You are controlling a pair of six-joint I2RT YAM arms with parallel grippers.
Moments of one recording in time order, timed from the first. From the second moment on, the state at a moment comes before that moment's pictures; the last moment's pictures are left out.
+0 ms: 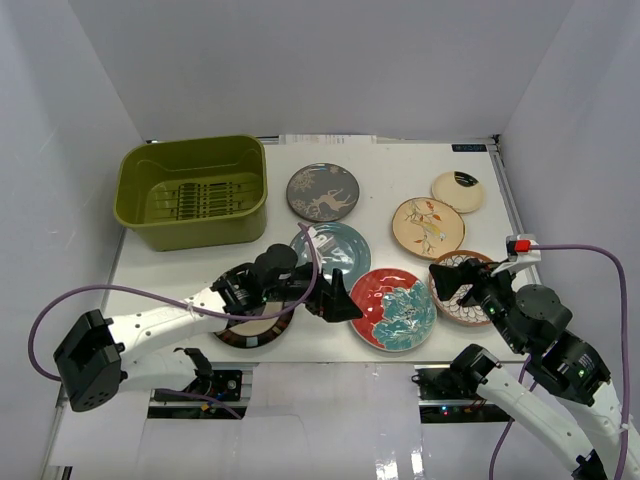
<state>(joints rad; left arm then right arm) -0.97 1.15 0.68 0.09 0.42 -0.66 0.75 0.27 0.81 -0.73 0.36 0.44</state>
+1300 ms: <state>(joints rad) -1.14 1.59 0.62 0.34 -0.15 -0.86 0.75 0.26 0.63 -0.66 0.20 0.49</state>
